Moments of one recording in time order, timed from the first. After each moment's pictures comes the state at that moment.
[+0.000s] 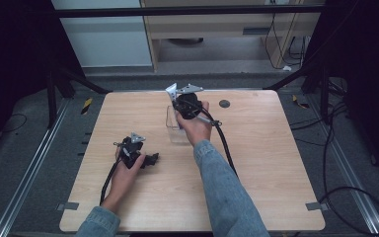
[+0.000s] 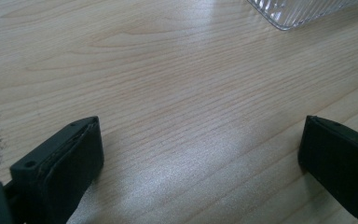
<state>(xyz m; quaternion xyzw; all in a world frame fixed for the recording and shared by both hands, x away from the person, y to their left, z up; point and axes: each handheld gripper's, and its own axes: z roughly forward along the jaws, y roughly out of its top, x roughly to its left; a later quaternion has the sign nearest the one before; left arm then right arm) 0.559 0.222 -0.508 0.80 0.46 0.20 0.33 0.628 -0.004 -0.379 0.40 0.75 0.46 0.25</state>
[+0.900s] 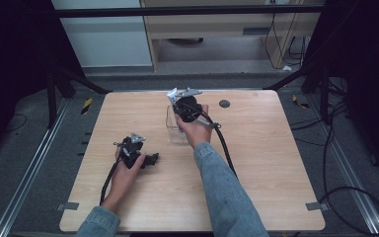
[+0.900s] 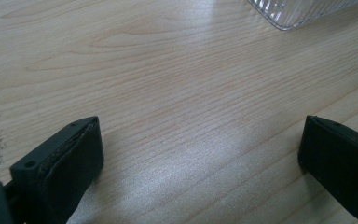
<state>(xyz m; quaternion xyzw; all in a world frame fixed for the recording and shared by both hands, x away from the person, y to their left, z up) 0.559 0.223 -0.508 0.80 0.46 0.20 0.33 0.628 -0.002 -0.392 0.41 0.76 0.44 0.24</state>
